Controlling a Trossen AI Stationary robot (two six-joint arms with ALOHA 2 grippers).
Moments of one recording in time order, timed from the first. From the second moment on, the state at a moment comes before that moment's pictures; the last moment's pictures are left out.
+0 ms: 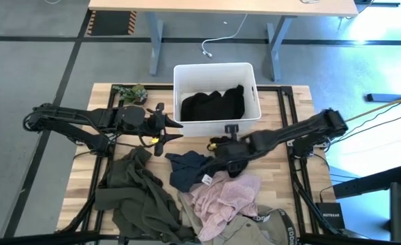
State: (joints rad) left arm -0.09 1.10 1.04 -0.25 -0.19 0.01; right arm 0.25 1.60 1.28 -0.89 0.45 -0.01
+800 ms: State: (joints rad) left arm -0.09 1.10 1.04 -0.25 -0.19 0.02; right arm -0.02 1.46 1.76 -0.60 0.86 -0.40
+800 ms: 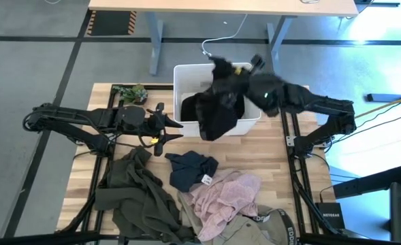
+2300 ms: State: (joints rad) left arm -0.09 1.10 1.04 -0.28 -0.19 0.01; right arm 0.13 1.53 1.59 -0.85 0.05 0.15
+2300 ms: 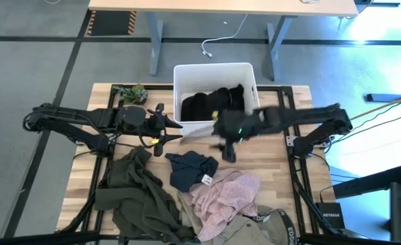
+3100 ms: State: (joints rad) left arm -0.09 1.10 1.04 -0.25 -0.19 0.03; right arm 0.23 2.08 1.46 -0.58 0.14 -0.04
